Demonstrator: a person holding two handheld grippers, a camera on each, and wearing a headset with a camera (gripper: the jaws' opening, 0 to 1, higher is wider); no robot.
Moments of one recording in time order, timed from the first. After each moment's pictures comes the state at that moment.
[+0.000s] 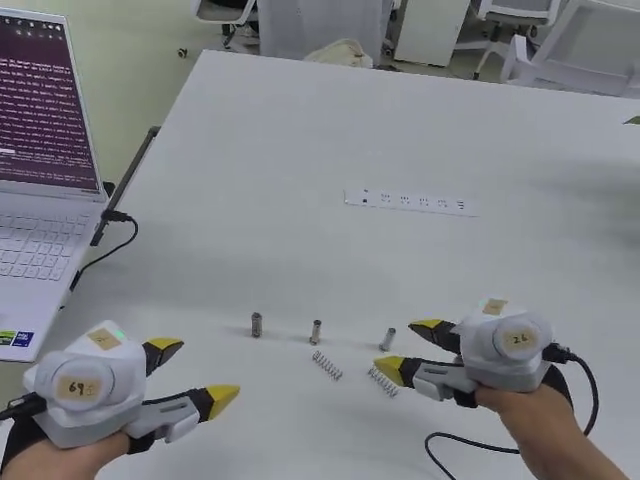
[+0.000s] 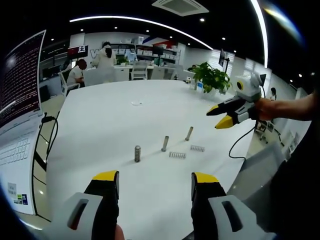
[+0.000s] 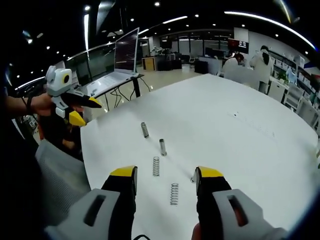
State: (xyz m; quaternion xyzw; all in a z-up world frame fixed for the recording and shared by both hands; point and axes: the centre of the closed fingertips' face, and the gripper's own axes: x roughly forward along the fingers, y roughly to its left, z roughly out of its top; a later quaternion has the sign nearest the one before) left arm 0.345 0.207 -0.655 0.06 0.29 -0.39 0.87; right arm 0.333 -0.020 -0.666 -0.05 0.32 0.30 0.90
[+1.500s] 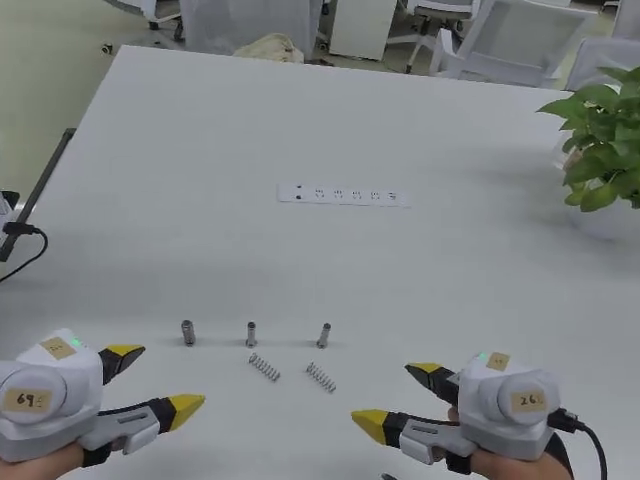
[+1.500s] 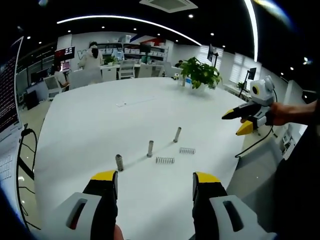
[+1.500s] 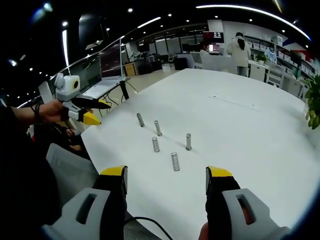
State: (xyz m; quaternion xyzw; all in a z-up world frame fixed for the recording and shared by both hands) left arm 0.344 0.157 -0.660 0.08 0.29 -0.44 0.84; right arm 0.263 -0.057 -0.662 0.01 0.33 0.23 0.92
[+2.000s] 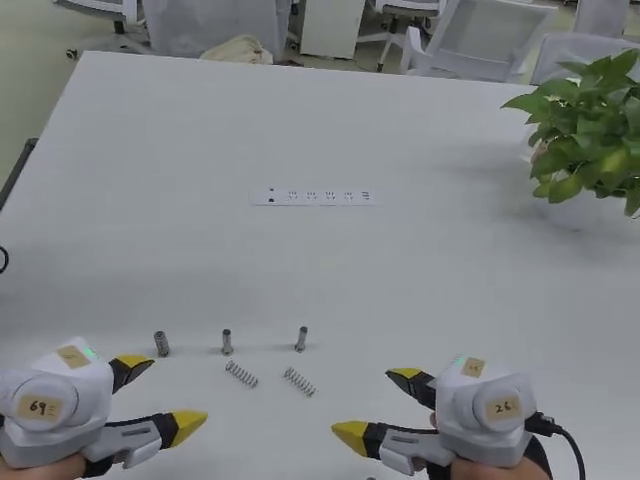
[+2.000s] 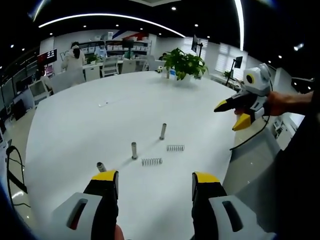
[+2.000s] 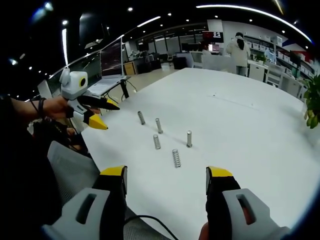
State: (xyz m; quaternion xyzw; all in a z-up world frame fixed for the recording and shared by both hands) left arm 0.337 0.122 -0.671 0.12 0.29 -0.50 0.81; right arm 0.251 -0.055 -0.663 0.01 0.33 0.22 0.92
